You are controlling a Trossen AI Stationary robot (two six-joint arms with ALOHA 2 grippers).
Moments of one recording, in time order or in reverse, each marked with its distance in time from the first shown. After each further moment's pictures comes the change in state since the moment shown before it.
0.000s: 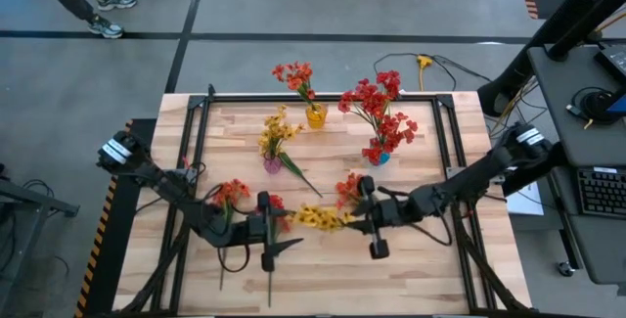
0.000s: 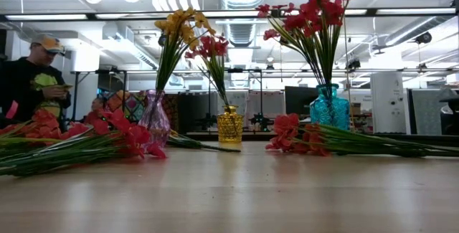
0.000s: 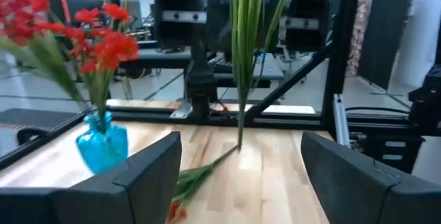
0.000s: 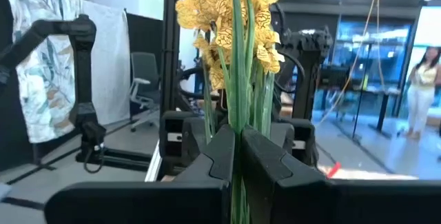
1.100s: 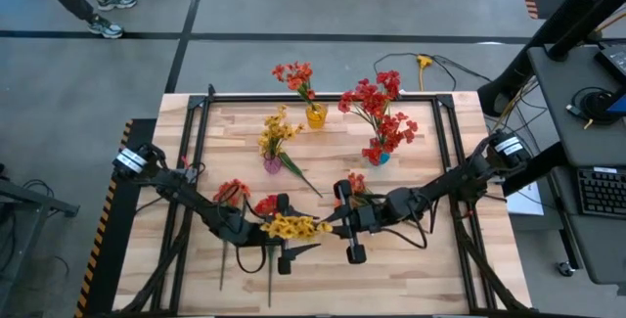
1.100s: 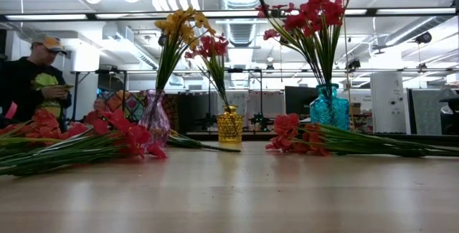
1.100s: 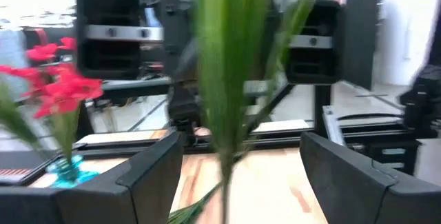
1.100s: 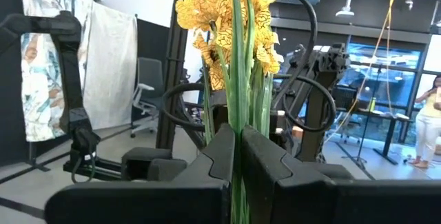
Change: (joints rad) left arm 0.088 0.158 0.116 0.129 0.170 0.142; right arm -0.056 0.202 0.199 0.044 -0.105 -0.066
